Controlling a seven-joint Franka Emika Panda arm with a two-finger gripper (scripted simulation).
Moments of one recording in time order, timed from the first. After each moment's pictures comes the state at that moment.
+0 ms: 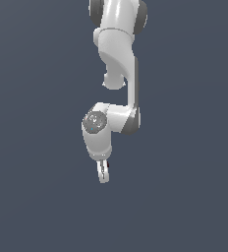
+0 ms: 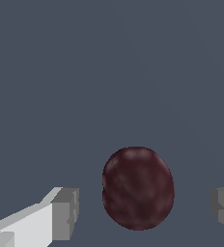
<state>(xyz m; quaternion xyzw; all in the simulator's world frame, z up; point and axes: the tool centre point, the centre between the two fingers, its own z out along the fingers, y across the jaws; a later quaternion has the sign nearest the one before) 0.071 -0.053 0.052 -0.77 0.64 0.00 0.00</state>
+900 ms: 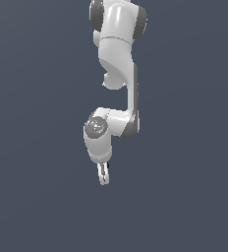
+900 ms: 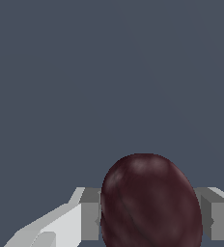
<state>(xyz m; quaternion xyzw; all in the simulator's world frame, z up) 0.072 -0.053 0.028 -0.77 0.64 0.00 0.00</state>
